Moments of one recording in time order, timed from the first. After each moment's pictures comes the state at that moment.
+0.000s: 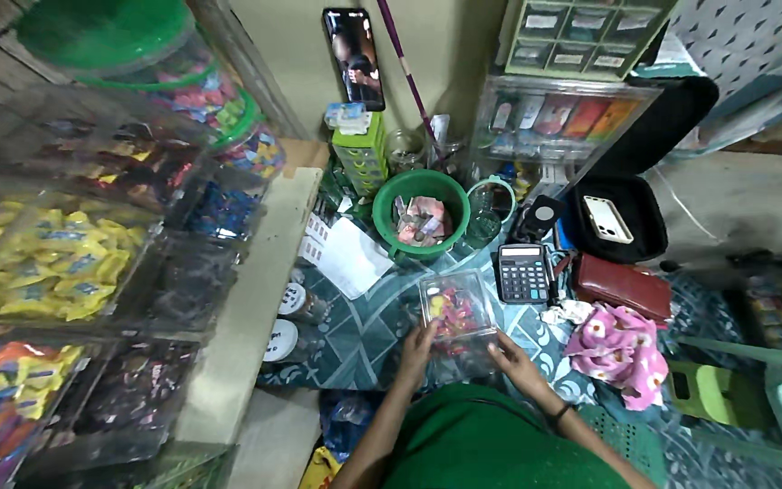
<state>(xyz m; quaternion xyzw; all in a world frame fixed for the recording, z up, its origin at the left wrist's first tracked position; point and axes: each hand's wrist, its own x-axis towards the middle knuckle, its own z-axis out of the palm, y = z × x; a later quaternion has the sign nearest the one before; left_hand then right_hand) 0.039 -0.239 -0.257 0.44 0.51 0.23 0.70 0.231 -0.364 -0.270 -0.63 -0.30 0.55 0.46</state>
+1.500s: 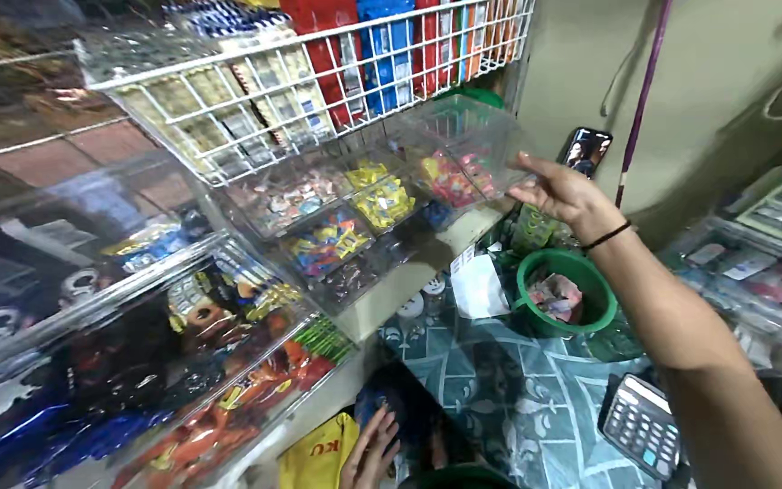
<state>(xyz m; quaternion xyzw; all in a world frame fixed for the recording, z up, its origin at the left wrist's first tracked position) -0.093 -0.409 -0.188 0.22 0.60 0.60 0.47 0.124 -0.032 0.066 -0.35 -0.49 0.69 0.41</state>
